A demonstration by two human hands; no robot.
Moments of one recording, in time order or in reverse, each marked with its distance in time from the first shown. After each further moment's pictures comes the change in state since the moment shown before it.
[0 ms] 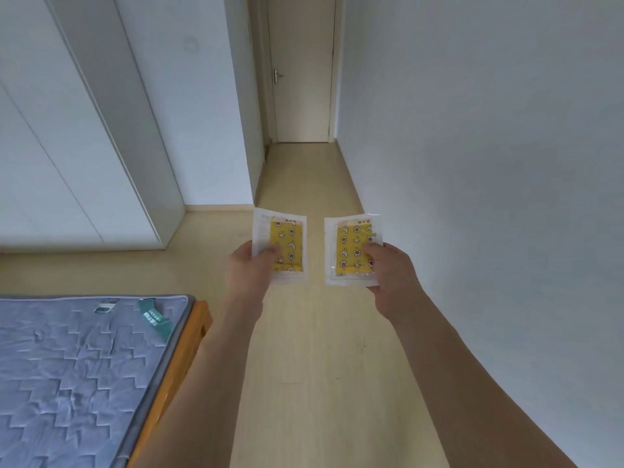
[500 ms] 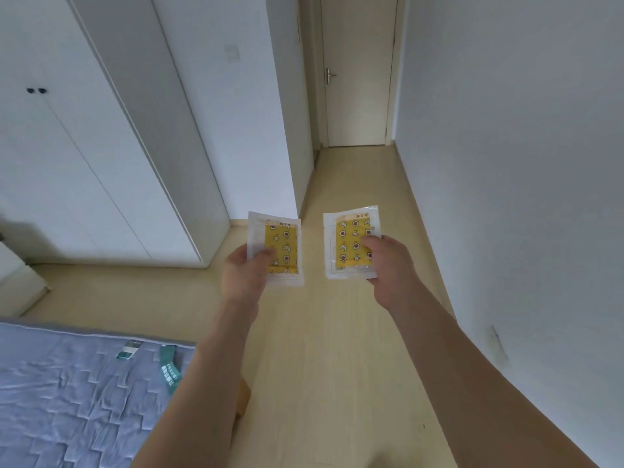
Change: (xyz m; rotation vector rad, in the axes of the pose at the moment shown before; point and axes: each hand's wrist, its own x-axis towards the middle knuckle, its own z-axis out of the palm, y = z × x) left_hand 0.306 0.011 0.064 0.084 0.193 0.020; right_hand 0.335 -0.046 0.136 0.012 -0.177 0.053
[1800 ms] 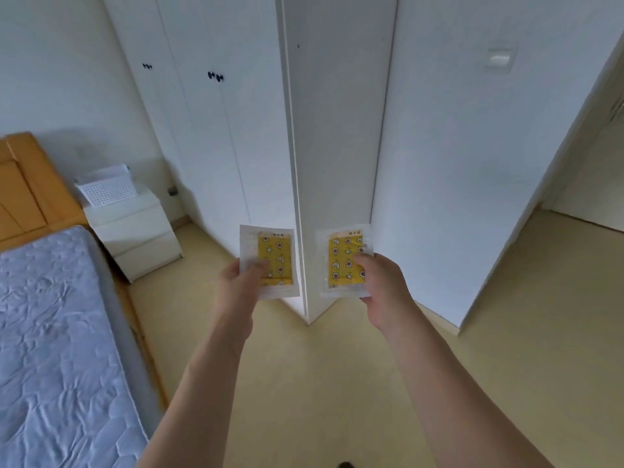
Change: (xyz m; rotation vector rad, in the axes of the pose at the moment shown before) left_hand 0.750 0.016 -0.188 -0.156 0.651 -0.012; right_hand 0.611 0.024 0.656 -0.312 -0.630 0.125
